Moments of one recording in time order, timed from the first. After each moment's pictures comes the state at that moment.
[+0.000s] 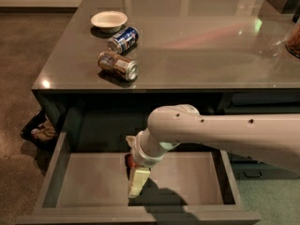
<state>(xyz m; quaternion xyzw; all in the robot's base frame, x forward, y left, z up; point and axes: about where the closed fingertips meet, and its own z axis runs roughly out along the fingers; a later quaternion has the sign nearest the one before) 0.441 0.061 0.632 -0.72 0.64 0.15 0.21</state>
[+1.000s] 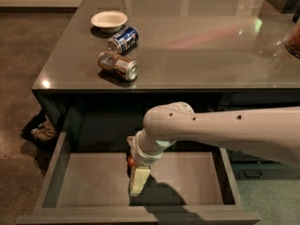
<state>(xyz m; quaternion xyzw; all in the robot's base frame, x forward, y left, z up) 0.451 0.056 0.616 -0.73 0.64 0.14 0.18</state>
